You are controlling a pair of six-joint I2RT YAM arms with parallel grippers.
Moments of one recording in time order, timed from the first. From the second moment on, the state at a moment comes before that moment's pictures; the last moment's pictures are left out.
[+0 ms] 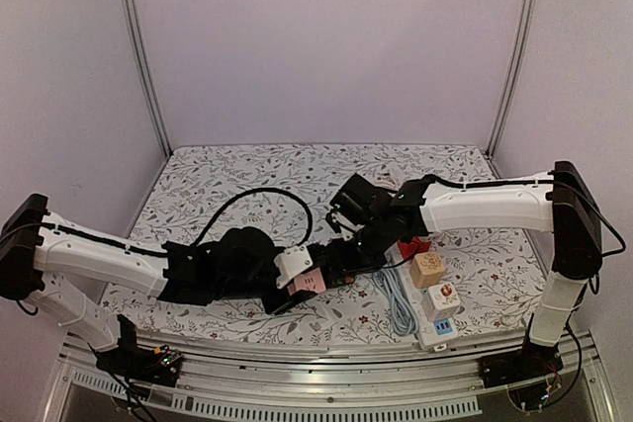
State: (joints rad) left arm -1.19 1.42 0.70 0.05 -0.18 0.17; right arm 1.01 1.84 1.35 -0.61 -0.14 0.61
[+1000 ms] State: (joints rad) left arm -1.10 1.41 0.71 0.05 -0.01 0.12; right arm 0.99 1.79 1.31 -0.62 -0.14 0.59
